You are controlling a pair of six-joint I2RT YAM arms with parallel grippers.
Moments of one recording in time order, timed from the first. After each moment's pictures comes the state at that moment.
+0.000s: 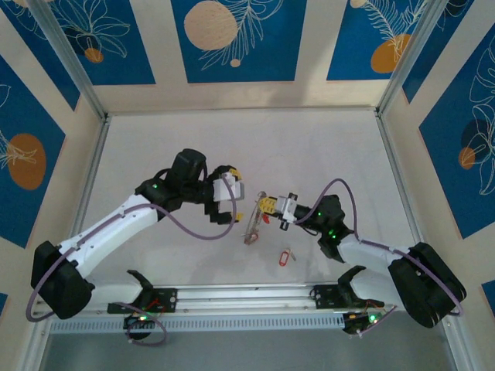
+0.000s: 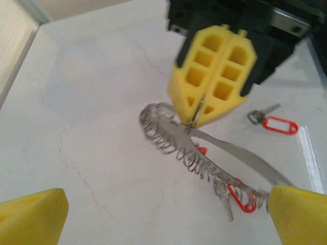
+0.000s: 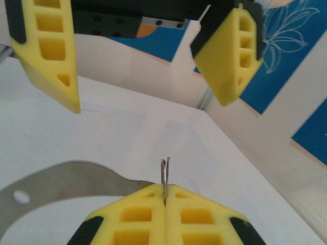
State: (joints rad) left arm -0.67 1.26 1.05 -0.47 0.50 0.69; right arm 0.55 1.14 0.25 0.90 -0.60 -0.44
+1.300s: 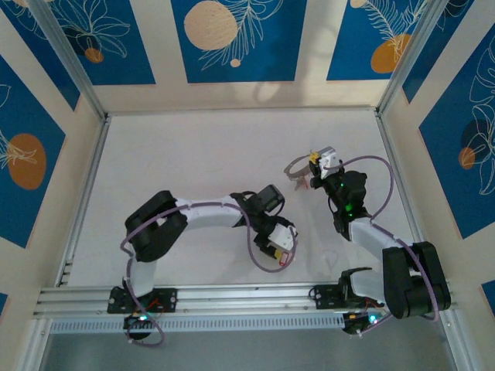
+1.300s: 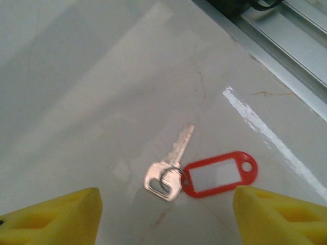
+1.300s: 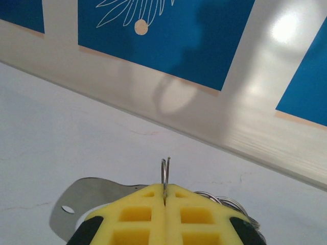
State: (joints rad) left arm -1.03 1.97 1.29 -0.39 0.59 1.10; right arm 0.15 1.21 0.40 0.76 -0.20 -0.23
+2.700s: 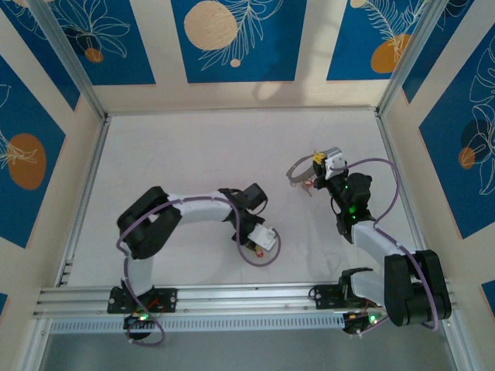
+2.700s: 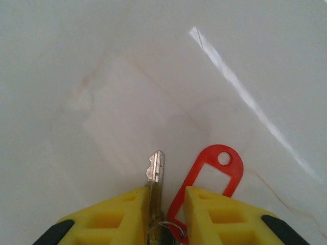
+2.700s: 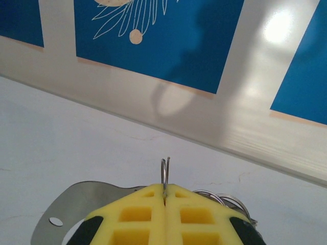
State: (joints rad) left arm -0.91 1.89 1.14 -0.57 0.47 1.23; right arm 0.12 1.15 0.38 0.75 -0.23 -0.17
